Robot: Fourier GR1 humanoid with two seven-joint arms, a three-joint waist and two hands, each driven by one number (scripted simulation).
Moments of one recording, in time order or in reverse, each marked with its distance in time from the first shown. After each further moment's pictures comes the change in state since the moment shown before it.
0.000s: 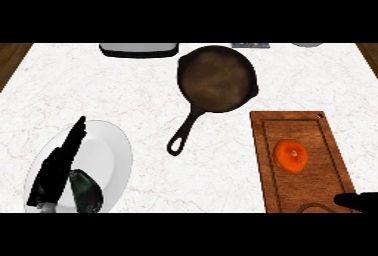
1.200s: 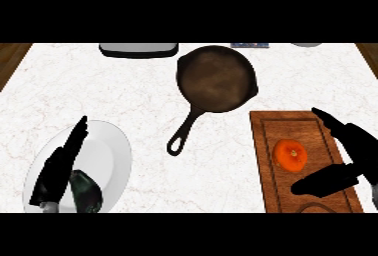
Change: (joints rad) left arm 0.002 -0.053 0.040 -0.002 -0.051 -0.042 0.012; right arm -0.278 0.021 0.300 0.228 0.034 0.139 0.201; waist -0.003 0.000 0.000
